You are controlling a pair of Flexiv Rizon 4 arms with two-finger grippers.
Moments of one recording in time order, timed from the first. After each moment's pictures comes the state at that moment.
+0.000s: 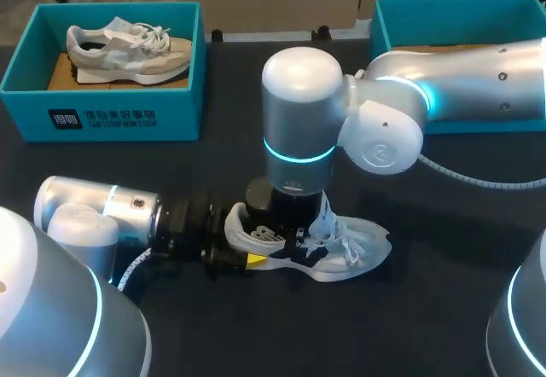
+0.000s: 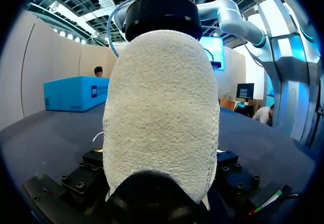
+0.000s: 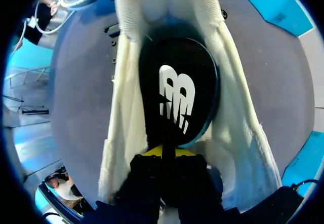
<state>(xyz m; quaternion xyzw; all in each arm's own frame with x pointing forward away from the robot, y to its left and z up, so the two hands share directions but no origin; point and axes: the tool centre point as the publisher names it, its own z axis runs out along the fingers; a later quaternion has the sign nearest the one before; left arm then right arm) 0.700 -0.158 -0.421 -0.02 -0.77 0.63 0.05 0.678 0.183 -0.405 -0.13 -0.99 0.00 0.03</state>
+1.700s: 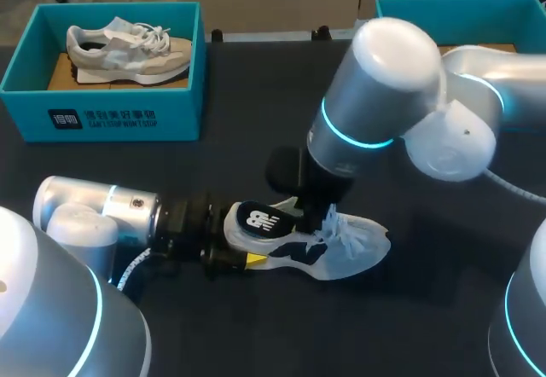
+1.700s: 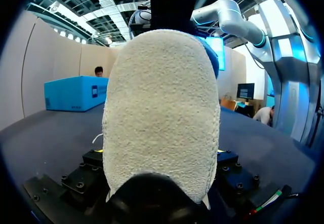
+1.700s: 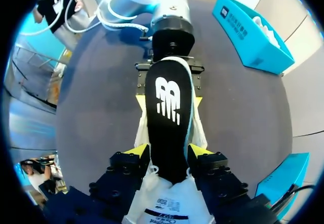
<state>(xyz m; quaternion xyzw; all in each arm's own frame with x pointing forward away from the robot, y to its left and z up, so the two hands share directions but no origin) 0.700 -0.157 -0.420 -0.02 -0.77 0.63 0.04 0.699 0.179 -0.332 -0.05 -0.99 -0.13 -0.04</state>
